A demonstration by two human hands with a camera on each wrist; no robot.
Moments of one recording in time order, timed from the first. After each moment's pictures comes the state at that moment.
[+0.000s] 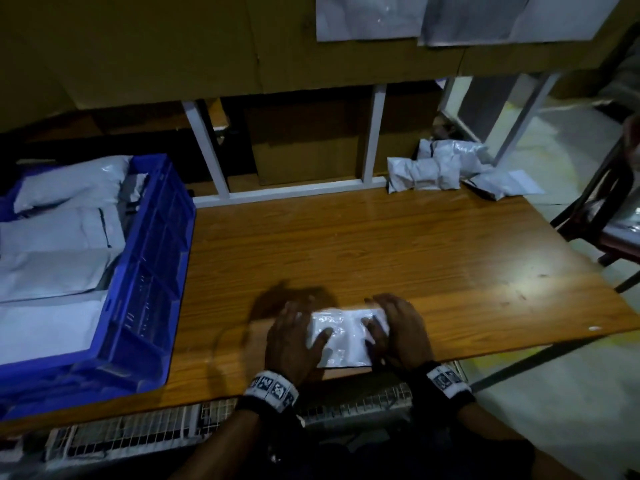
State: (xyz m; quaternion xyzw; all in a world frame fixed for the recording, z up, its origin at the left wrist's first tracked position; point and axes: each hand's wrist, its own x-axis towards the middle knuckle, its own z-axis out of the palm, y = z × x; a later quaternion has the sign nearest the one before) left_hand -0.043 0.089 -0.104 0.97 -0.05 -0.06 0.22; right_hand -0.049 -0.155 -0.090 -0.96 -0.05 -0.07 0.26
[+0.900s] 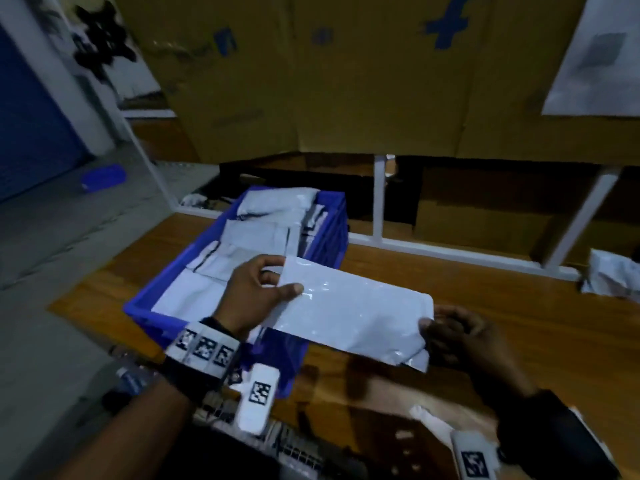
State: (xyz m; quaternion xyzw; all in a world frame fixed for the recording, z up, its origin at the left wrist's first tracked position) left_hand -0.049 0.318 0.123 0.79 0.20 0.14 0.56; right_hand 0.038 -0.007 0.066 -0.68 -0.01 0.21 0.70
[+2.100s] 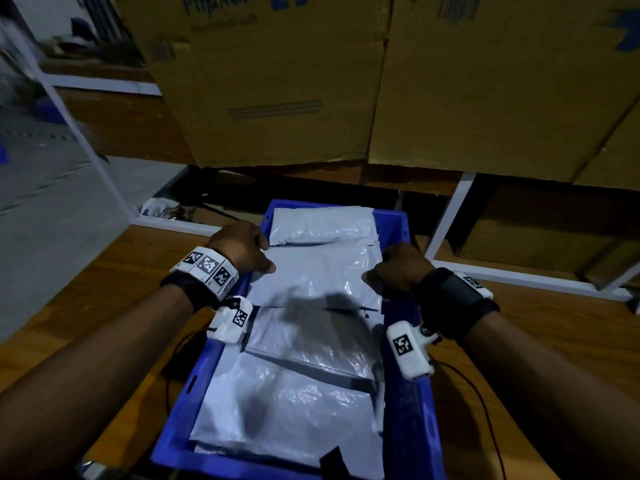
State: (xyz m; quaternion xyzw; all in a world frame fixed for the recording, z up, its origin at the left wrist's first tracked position) left_hand 0.152 0.656 0.109 0.96 0.17 -0.06 0.21; right_hand 0.186 0.354 0.119 -0.93 -0.03 0.18 0.32
